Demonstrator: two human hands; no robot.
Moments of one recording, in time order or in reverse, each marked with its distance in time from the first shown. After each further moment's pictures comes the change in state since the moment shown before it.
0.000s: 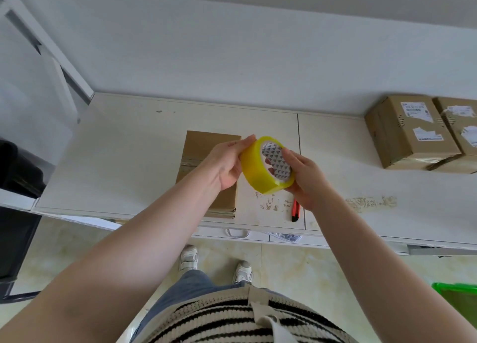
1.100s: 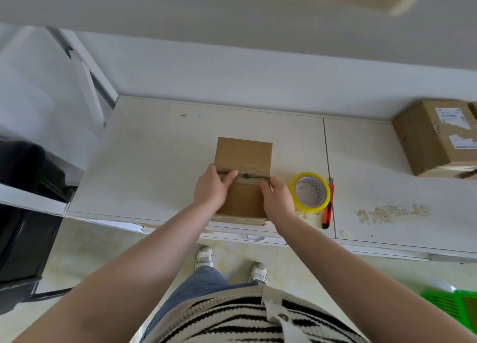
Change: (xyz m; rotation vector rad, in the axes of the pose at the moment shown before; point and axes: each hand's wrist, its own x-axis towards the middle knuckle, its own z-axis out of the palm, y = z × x) left_hand 0.020 -0.017 -0.123 1.180 0.496 0.180; right_hand 0.015 0.069 0.110 -0.673 0.197 -0.081
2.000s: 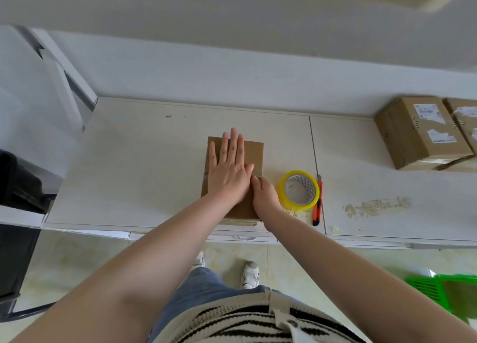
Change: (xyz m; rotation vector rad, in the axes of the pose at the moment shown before) left_hand 0.017 0.039 0.039 0.688 0.168 0.531; right_hand 0.022 0.006 0.014 0.110 -0.029 0.096
